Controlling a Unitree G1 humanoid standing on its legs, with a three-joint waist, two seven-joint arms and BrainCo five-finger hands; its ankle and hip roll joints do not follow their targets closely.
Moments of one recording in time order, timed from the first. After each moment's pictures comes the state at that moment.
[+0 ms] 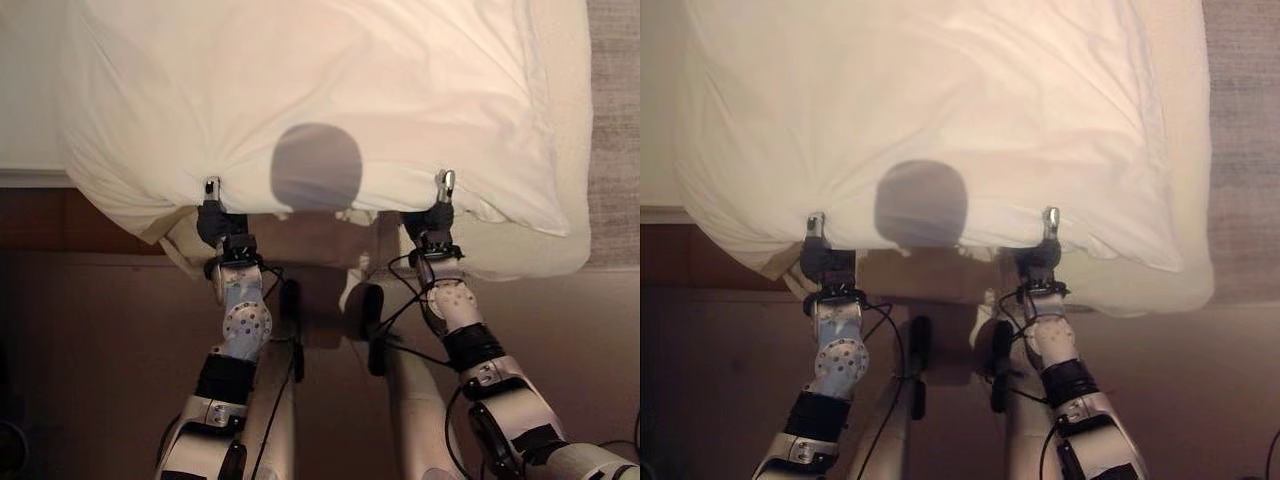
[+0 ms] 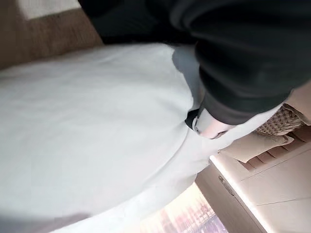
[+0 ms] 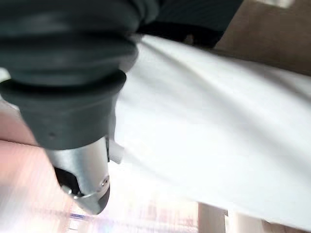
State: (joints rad) left arm -0.48 0.10 -0.04 0.10 -1.11 -0.47 0.30; right arm -0.65 -0.14 0.09 0.46 1.59 -0.26 0.12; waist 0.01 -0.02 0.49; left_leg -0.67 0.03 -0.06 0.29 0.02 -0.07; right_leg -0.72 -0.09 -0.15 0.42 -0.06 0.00
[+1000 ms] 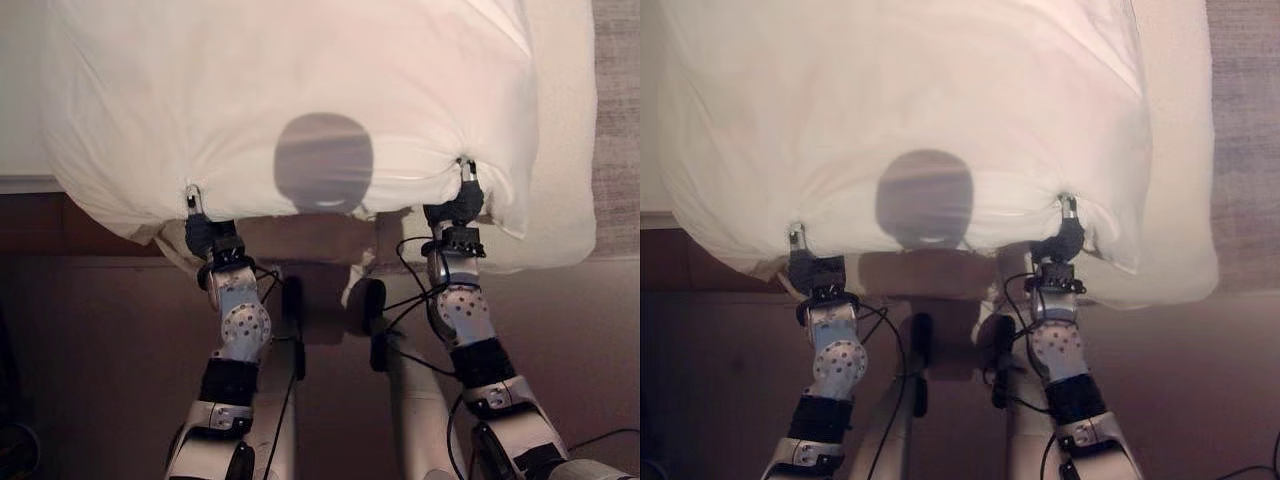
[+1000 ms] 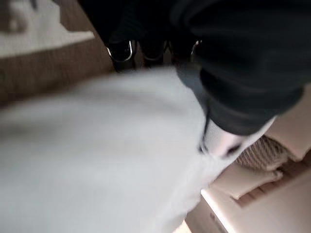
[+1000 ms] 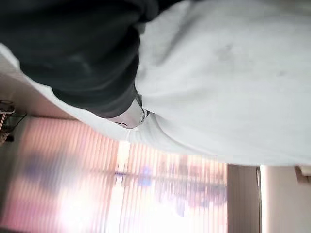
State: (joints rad) left arm -0.41 0.03 0.02 0.10 -1.18 -0.51 0.35; right arm -0.54 -0.11 0.12 0.03 1.58 -0.38 0.14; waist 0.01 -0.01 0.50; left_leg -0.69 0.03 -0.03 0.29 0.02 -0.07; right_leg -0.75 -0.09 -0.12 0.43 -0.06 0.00
